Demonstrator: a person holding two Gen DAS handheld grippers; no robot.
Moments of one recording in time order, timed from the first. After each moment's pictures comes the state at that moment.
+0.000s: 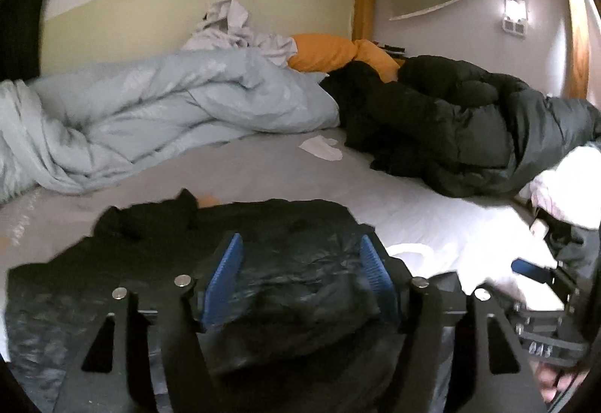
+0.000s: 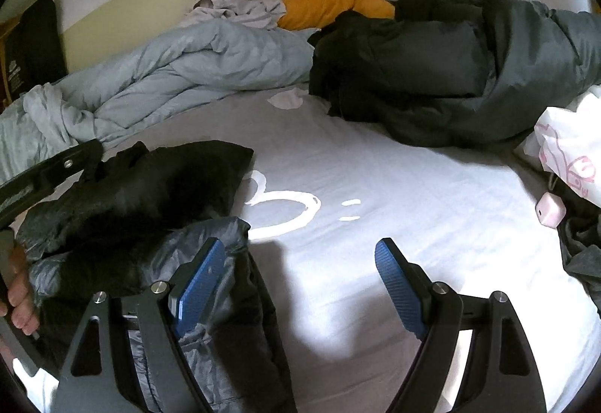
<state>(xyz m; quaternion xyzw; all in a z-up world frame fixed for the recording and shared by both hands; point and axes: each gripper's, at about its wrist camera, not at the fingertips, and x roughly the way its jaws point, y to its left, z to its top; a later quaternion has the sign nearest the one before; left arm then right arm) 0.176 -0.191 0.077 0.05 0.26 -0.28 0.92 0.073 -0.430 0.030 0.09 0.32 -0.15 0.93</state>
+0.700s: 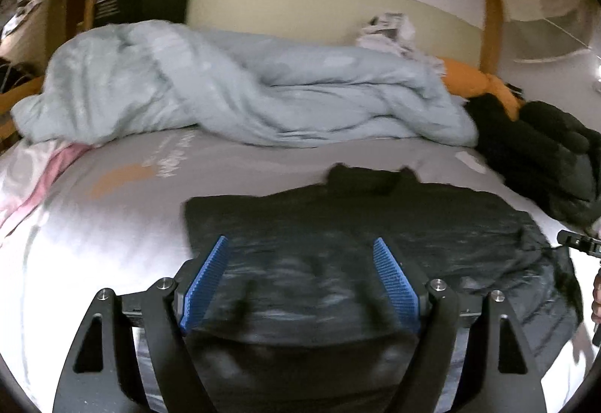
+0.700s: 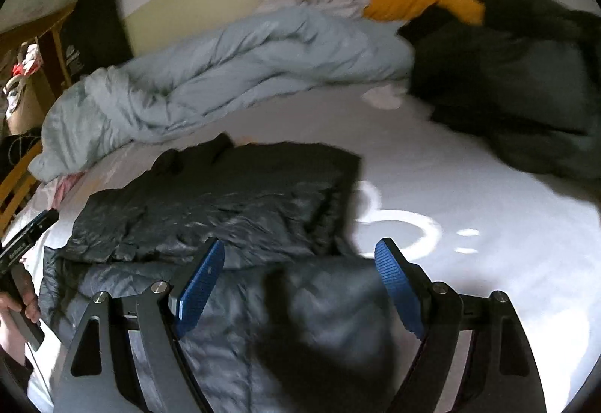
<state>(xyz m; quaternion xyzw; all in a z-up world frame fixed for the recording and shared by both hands) 0.178 0.071 0.053 -0.02 0.27 -0.08 0.96 0.137 -0.382 0.044 0.11 0.35 0.01 0.93</state>
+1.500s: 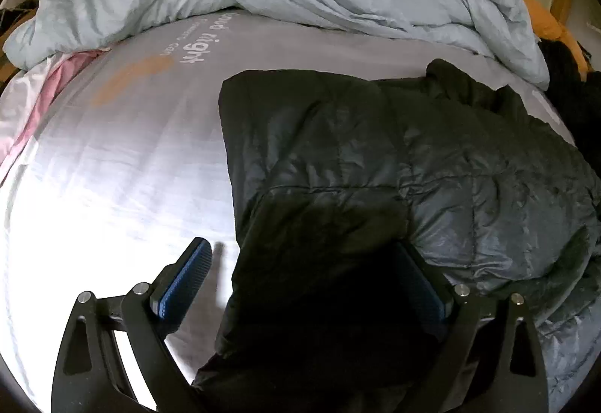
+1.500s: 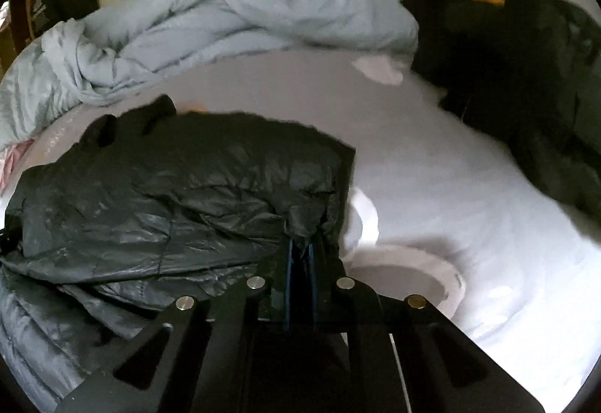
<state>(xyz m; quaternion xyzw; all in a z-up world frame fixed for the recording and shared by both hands) 0.269 0.099 -0.029 -0.02 0.46 -0.02 0.89 0.231 -0.389 -0.009 0.04 0.41 -0.05 0.91</state>
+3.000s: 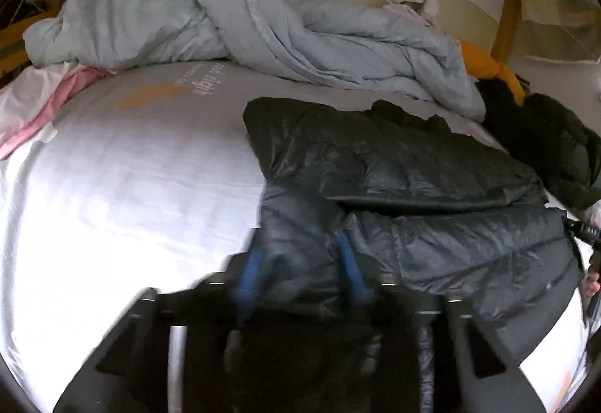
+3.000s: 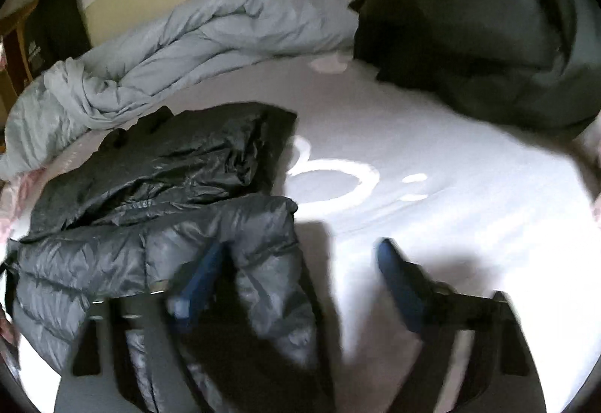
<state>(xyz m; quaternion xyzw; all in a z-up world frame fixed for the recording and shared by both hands) 0.147 0.146 -0.017 -0.07 0.34 -0.10 0.93 0.116 -0.425 -0.010 0.12 0.37 -0.06 0.92</state>
